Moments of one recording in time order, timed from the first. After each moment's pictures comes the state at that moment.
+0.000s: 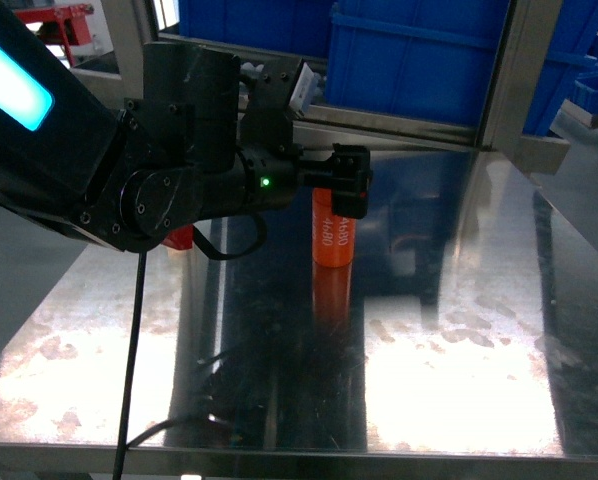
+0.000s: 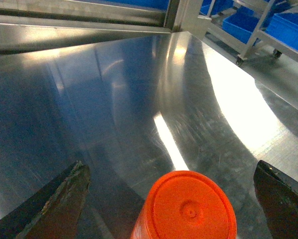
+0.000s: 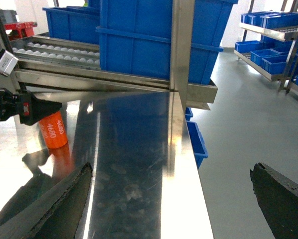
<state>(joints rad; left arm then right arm) -0.36 2.29 1.36 0.65 0.30 -0.08 0.00 0.00 0.01 -0.01 0.00 0.00</state>
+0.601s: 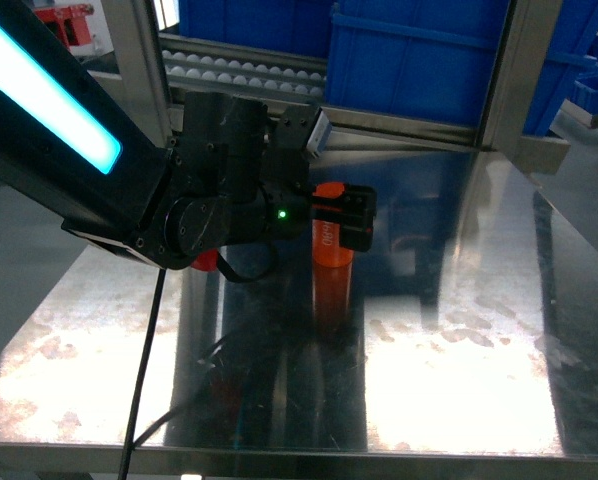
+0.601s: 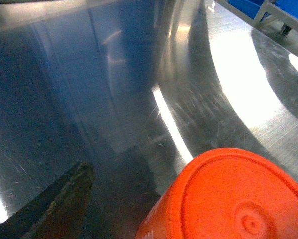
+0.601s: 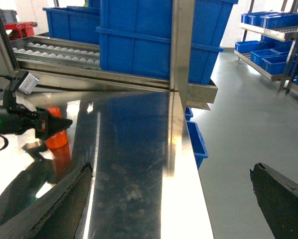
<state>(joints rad) -0.37 2.42 1.49 0.56 0.30 -0.05 0.00 0.00 0.01 -0.01 0.00 0.00</state>
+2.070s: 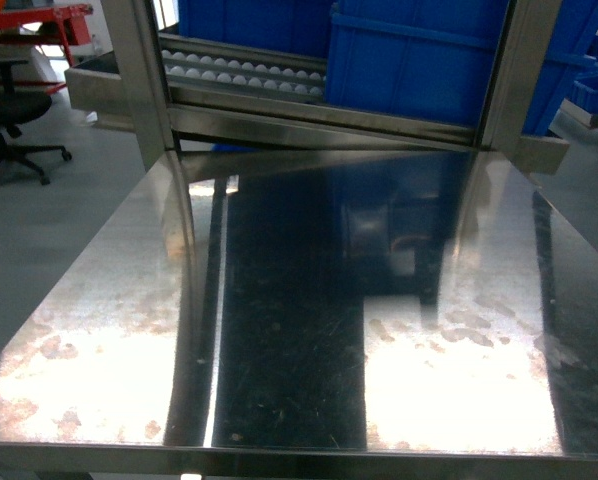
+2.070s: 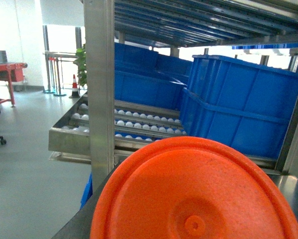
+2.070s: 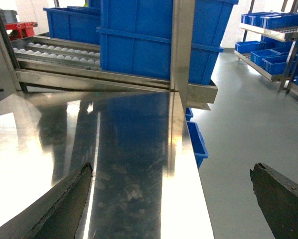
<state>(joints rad) -0.07 1.43 0.60 1.05 0.04 -0.07 0.00 0.00 0.01 -0.01 0.00 0.00</state>
